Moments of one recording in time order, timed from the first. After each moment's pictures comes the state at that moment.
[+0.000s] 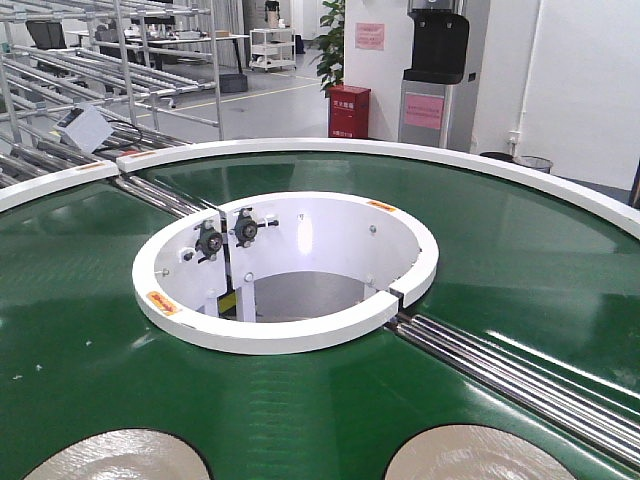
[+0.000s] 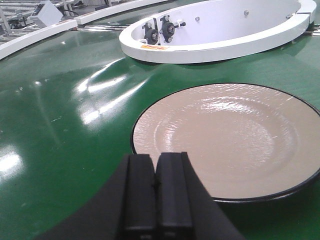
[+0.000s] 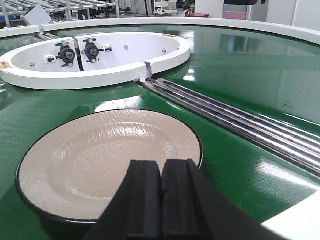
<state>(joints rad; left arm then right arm) 0.00 -0.01 0.03 -0.14 0.24 0.23 0.17 -0.01 0.03 -0.11 0.19 0.17</state>
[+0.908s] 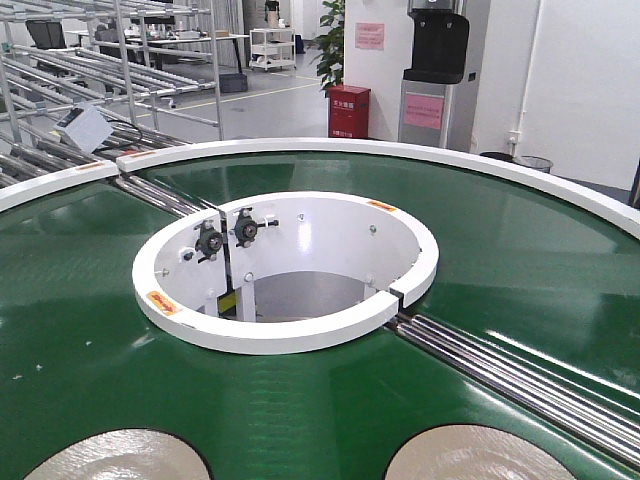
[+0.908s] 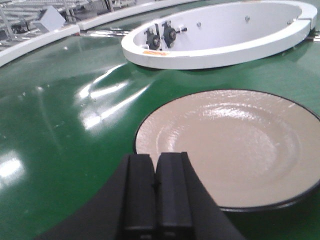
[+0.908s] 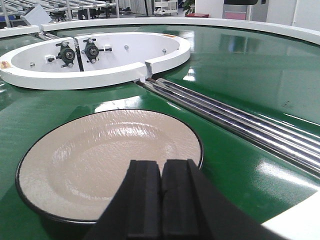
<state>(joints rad) 0.00 -0.01 0.03 -0.14 0.21 0.23 0.17 -0.01 0.03 -0.11 0.19 0.17</state>
